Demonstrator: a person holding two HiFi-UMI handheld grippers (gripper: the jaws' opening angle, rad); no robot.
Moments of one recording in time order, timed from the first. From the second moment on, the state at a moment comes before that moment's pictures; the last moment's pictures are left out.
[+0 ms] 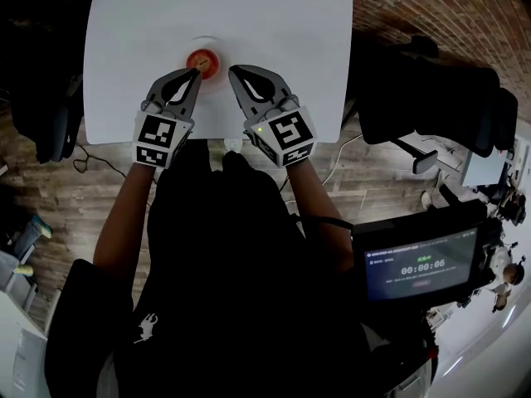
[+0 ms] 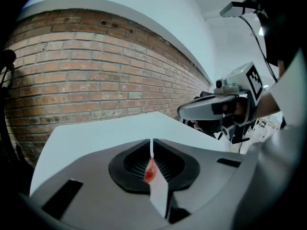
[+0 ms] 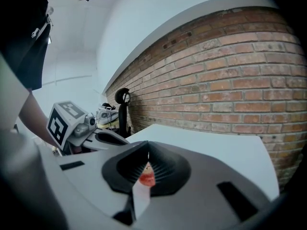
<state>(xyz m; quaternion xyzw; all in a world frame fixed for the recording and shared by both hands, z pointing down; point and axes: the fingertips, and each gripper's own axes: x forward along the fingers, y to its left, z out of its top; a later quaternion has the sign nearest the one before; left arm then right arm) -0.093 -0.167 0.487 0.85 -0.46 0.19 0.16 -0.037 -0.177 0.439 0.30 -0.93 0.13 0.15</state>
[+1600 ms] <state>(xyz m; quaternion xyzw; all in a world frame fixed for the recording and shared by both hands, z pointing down) -0.096 -0.186 0.579 0.85 -0.40 0.30 0.16 -0.030 -0.183 0.483 0.33 -0.91 0.17 0.19</state>
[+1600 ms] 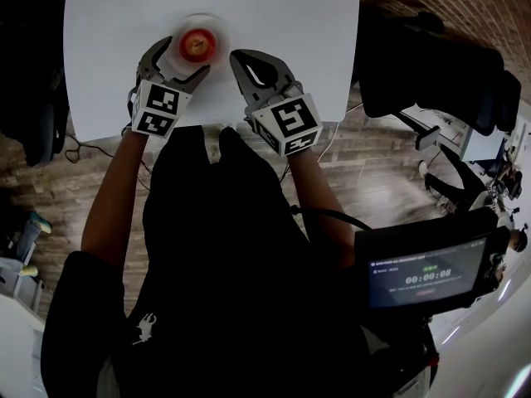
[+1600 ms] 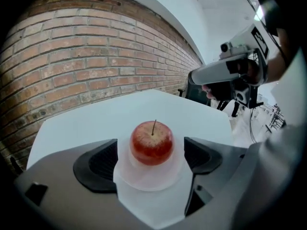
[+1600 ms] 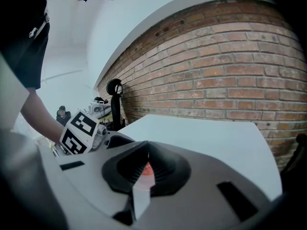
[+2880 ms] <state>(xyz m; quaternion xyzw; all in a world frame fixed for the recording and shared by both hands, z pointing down) -0.073 -0.198 0.619 0.86 -0.36 0.35 0.13 -0.007 -0.187 0.493 0.37 -0.89 0.19 0.20</state>
